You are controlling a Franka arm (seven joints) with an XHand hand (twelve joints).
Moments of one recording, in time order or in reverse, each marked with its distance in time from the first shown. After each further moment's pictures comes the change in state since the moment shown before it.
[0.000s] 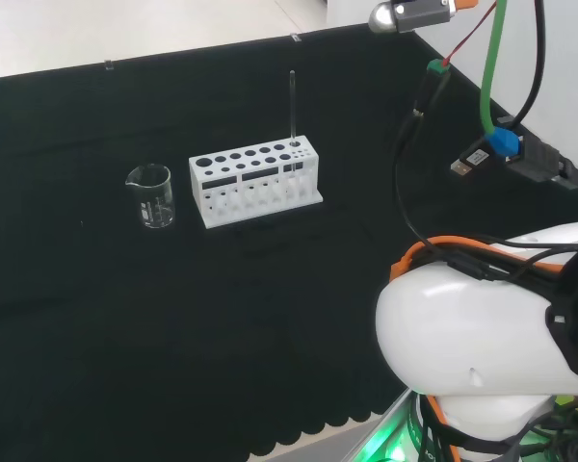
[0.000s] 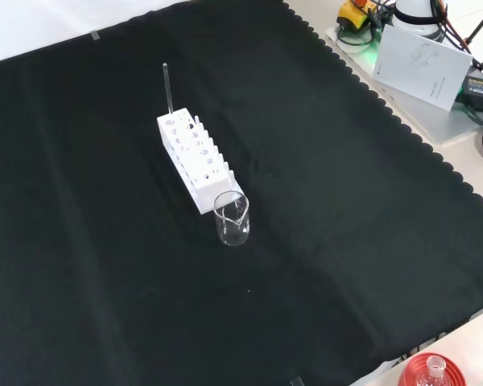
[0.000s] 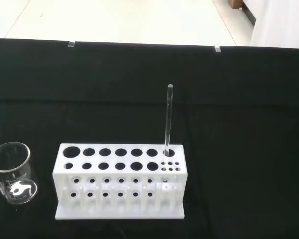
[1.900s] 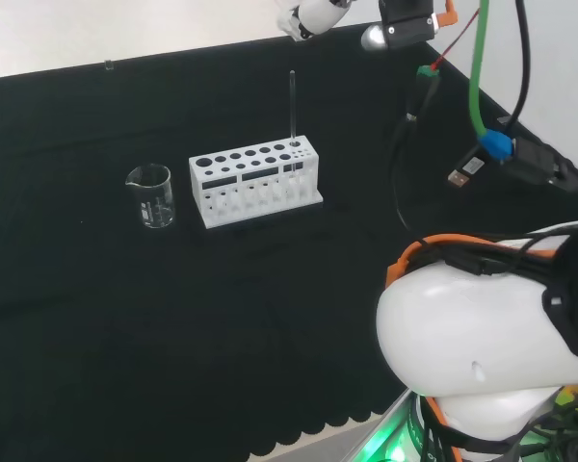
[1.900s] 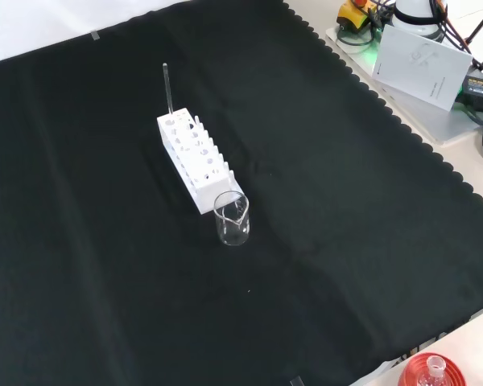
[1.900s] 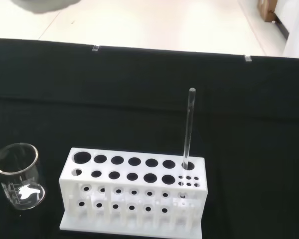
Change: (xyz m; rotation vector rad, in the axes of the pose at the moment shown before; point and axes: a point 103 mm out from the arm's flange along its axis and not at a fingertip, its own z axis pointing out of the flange) arm -0.004 0.043 0.039 -0.021 0.014 -0.108
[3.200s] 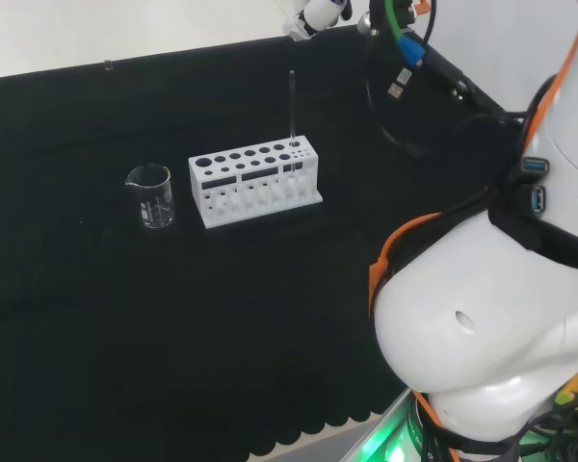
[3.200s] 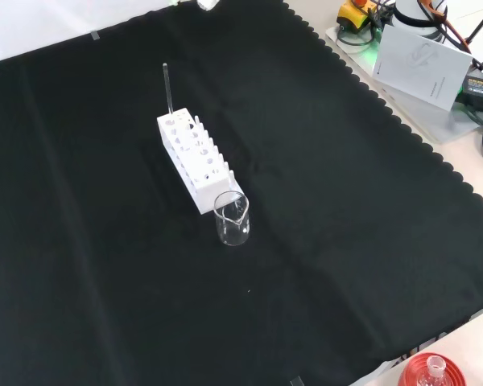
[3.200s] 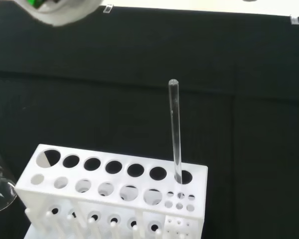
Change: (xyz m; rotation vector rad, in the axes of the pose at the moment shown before) arm -0.064 0.134 0.063 0.127 0.069 -0.117
